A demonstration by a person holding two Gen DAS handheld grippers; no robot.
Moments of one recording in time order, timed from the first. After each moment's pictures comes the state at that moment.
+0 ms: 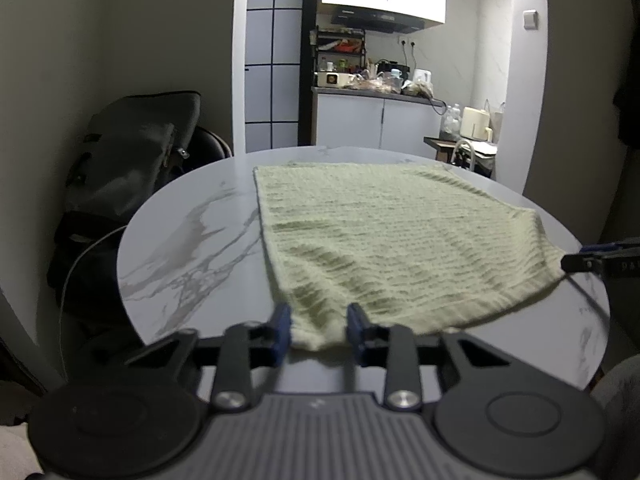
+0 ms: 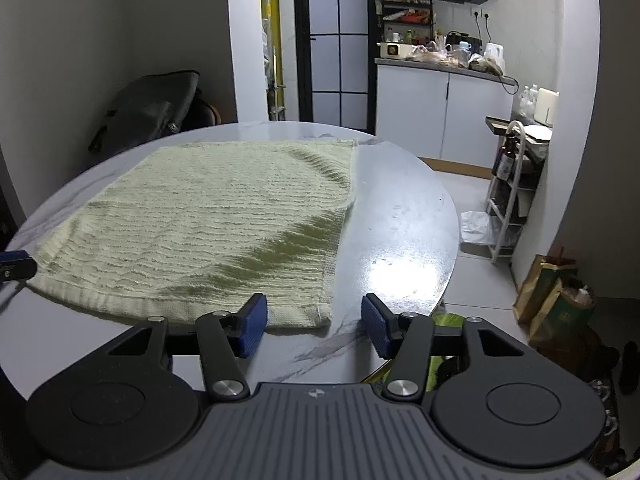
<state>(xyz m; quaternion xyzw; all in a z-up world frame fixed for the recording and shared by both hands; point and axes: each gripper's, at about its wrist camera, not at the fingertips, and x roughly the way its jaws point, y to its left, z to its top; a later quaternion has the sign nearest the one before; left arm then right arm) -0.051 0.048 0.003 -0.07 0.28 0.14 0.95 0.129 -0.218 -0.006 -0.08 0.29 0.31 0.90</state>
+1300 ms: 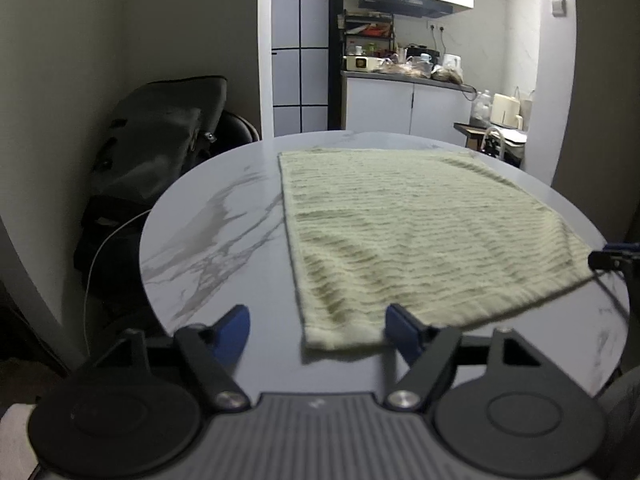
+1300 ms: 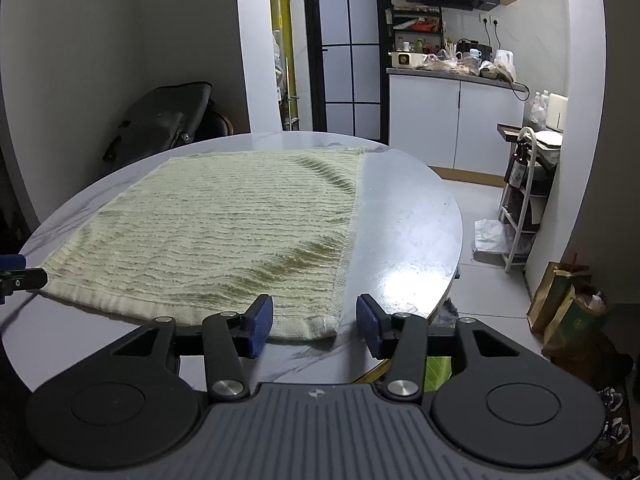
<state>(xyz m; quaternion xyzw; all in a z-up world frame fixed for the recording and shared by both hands) -0.052 0.037 0.004 -0.06 0.30 0.19 0.93 0.130 -0.222 -0.008 -0.07 0.28 0.34 0.90</state>
